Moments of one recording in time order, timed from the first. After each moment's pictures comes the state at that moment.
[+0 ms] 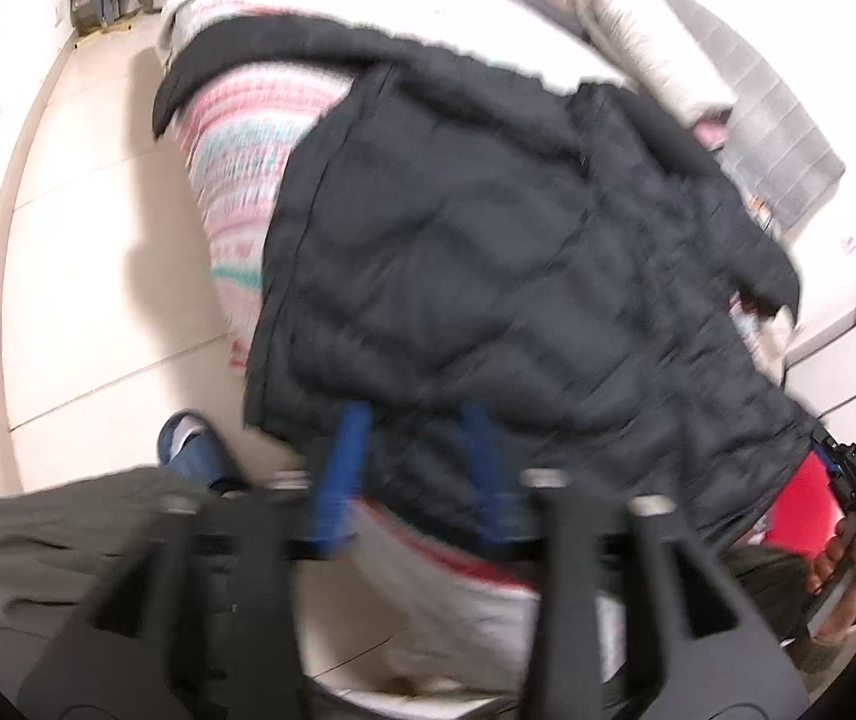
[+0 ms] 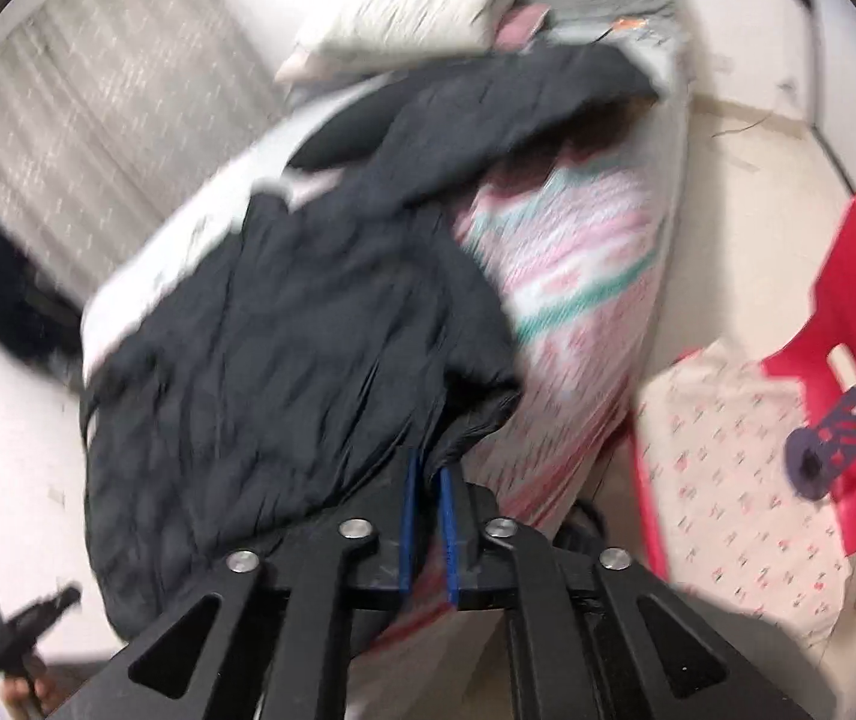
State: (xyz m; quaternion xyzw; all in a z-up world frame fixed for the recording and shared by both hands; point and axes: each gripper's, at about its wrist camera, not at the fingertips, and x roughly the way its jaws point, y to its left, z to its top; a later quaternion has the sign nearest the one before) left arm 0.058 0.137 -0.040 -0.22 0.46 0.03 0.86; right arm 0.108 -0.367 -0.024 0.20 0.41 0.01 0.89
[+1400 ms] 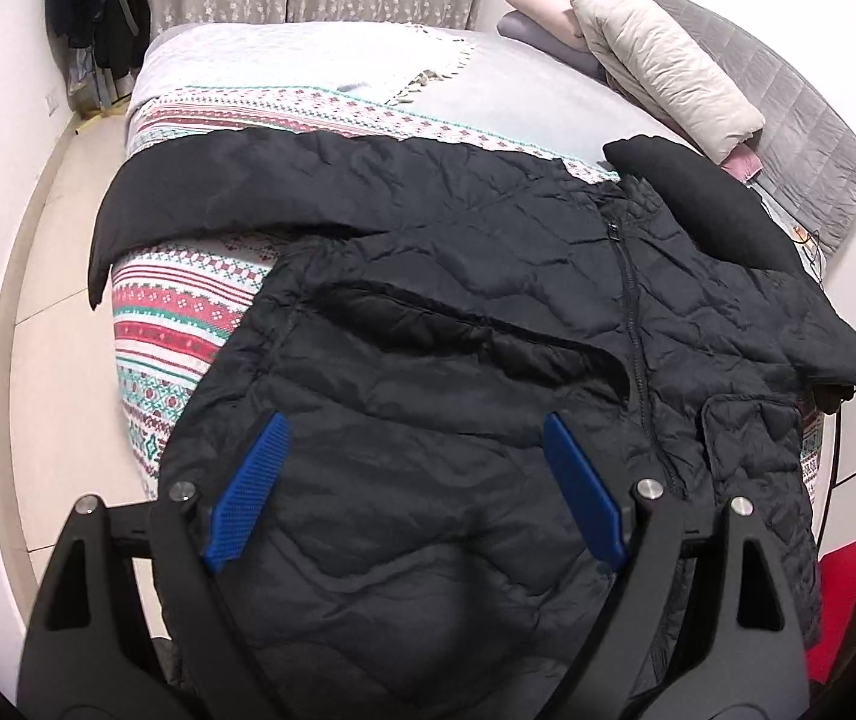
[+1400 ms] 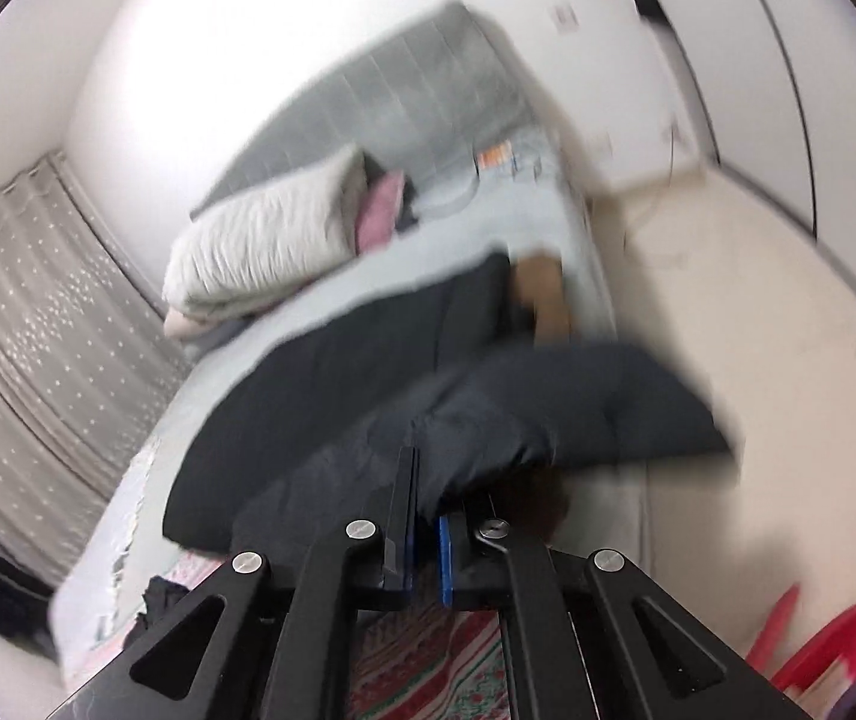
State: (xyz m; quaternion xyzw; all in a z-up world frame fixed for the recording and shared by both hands) left arm 0.241 0.128 -0.032 -0.15 0.43 0.08 0.89; right arm 0.373 -0.555 0.023 0.31 0.21 -0.14 0.92
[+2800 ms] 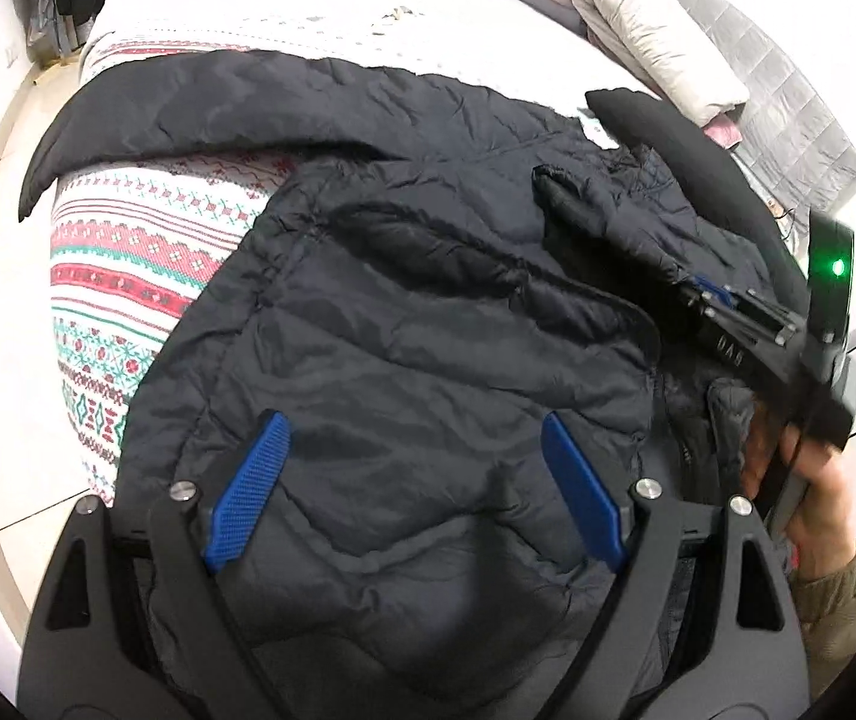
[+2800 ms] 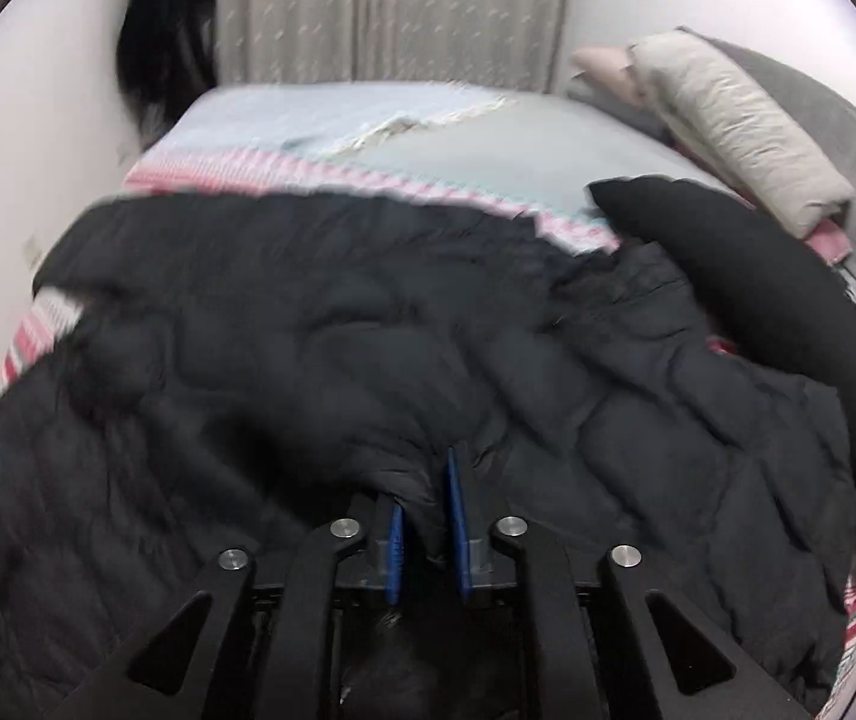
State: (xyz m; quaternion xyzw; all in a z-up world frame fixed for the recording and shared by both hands) left arm 0.247 0.130 -0.062 -0.18 0.48 0.02 0.86; right arm 0.388 -0.074 -0.035 -0.16 0.38 0.21 0.89
